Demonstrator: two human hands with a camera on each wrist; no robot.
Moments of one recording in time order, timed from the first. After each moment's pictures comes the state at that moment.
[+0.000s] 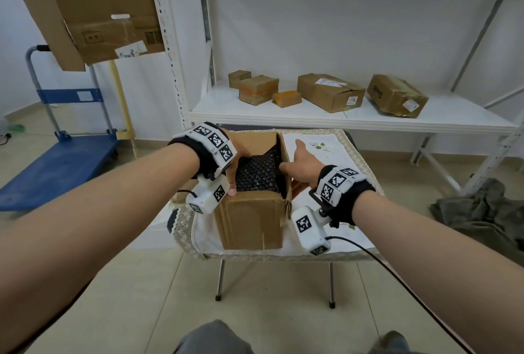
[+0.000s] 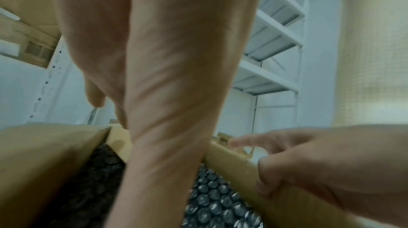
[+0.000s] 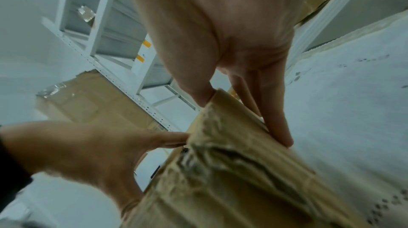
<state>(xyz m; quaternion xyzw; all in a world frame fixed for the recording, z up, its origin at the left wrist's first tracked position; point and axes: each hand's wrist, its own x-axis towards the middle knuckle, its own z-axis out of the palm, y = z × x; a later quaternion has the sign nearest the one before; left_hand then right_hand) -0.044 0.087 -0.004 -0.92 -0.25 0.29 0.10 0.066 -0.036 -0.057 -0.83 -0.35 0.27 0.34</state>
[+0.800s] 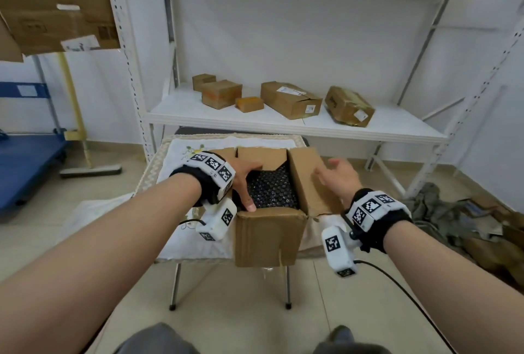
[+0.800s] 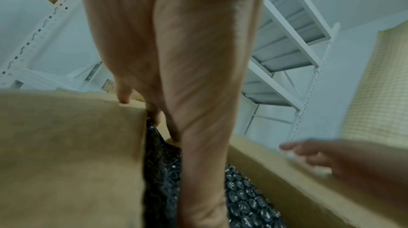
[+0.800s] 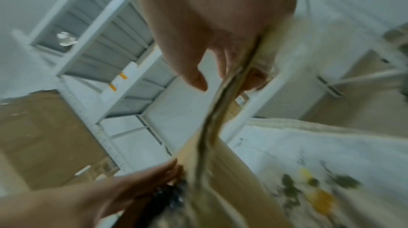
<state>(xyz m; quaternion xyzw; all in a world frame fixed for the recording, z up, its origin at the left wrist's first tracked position) 0.017 0.032 -0.053 -0.95 -0.20 0.18 -0.14 0.163 -0.162 -0.070 -0.88 -0.18 0.14 0.43</state>
